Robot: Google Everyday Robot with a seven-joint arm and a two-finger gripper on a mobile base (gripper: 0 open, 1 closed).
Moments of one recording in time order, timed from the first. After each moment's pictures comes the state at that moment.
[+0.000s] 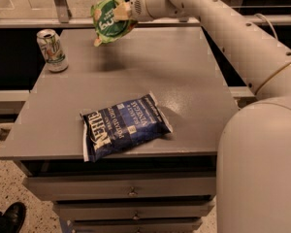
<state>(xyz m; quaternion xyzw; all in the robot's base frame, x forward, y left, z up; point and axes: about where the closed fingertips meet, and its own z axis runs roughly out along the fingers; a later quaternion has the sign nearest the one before) 0.812 0.053 0.967 -0.29 0.78 0.27 0.49</state>
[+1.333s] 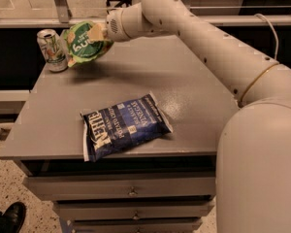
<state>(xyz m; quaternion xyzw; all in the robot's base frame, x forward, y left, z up) 0.763 0.134 0.920 -0.30 0.78 0.36 0.41</state>
